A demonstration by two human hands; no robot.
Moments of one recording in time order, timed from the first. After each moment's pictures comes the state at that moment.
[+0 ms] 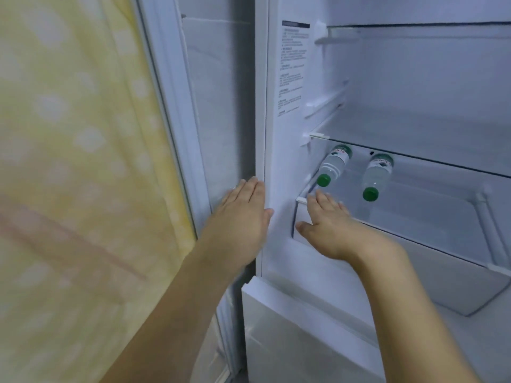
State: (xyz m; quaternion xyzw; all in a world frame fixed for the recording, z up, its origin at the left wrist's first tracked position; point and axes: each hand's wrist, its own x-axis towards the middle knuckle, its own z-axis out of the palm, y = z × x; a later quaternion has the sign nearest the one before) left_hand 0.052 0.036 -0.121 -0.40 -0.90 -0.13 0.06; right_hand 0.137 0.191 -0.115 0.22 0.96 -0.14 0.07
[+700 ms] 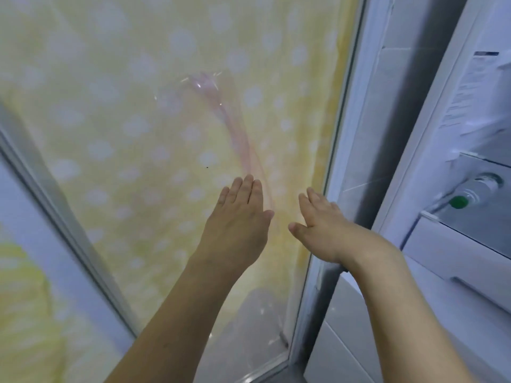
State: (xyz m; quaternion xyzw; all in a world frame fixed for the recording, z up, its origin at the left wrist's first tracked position) left_hand 0.126 -0.197 -0.104 -0.16 -0.98 -0.07 0.13; right_hand 0.141 -0.033 -0.086 -0.04 0.99 -0.13 0.08
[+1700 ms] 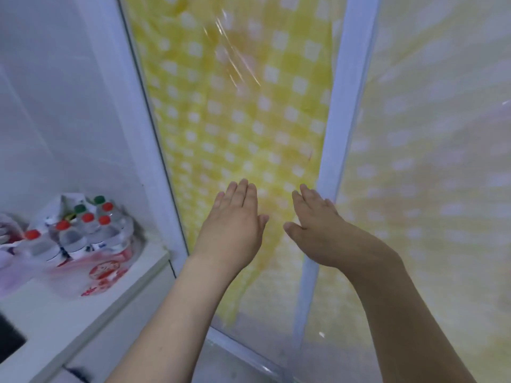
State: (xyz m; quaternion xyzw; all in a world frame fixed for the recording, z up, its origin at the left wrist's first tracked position) left_hand 0.344 -0.445 -0.102 0.30 -0.95 -0.01 0.14; right_hand 0.228 -0.330 -0.085 -0.50 0.86 -0.10 0.08
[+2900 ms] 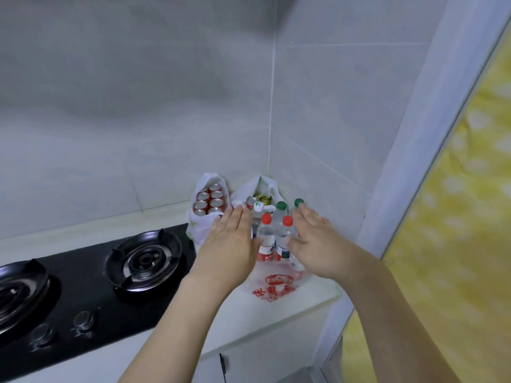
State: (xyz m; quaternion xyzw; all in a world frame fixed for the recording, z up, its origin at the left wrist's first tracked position) left_hand 0.651 -0.745 -0.156 0.61 -0.77 -0.06 0.14; right_hand 0.467 -0.753 -0.139 -0.77 0.61 -0.05 0.14
